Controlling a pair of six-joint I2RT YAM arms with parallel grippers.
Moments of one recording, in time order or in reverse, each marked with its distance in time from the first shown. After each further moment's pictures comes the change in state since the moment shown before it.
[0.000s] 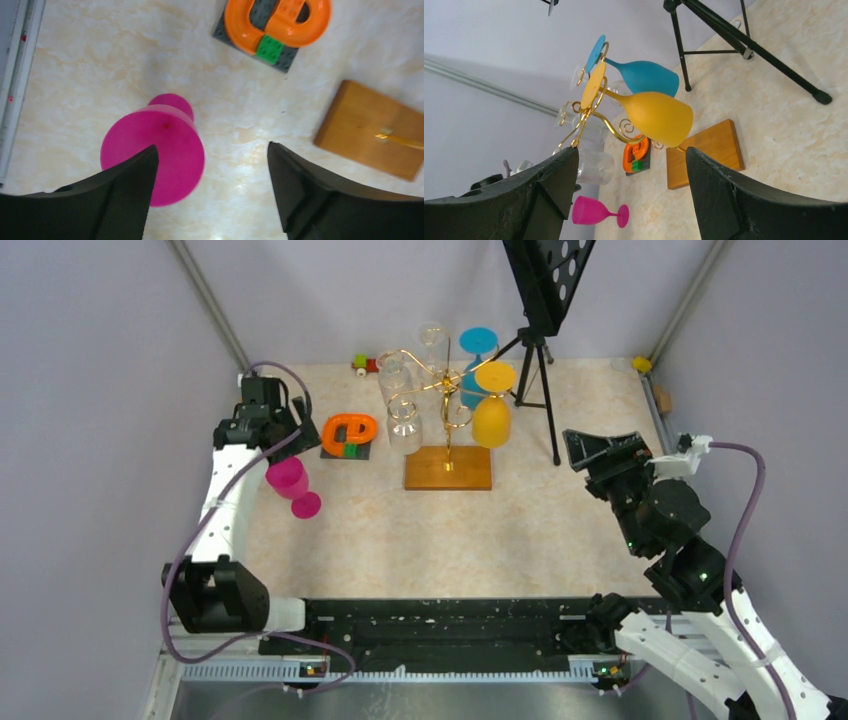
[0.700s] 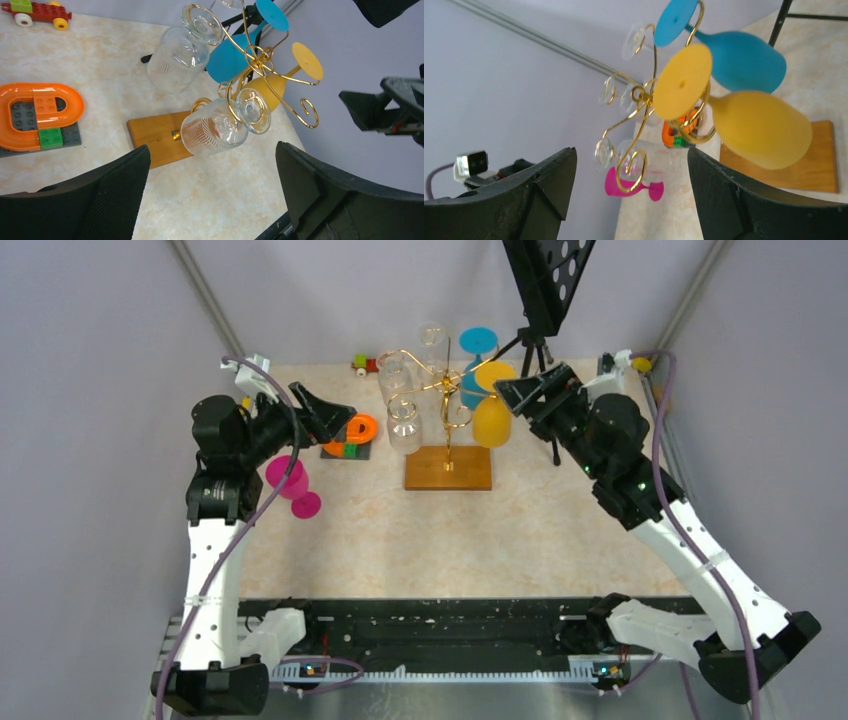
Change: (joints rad) left arm 0.000 -0.405 -0.109 0.460 0.709 -0.151; right arm -0.030 0.462 0.254 0.175 -0.346 0.005
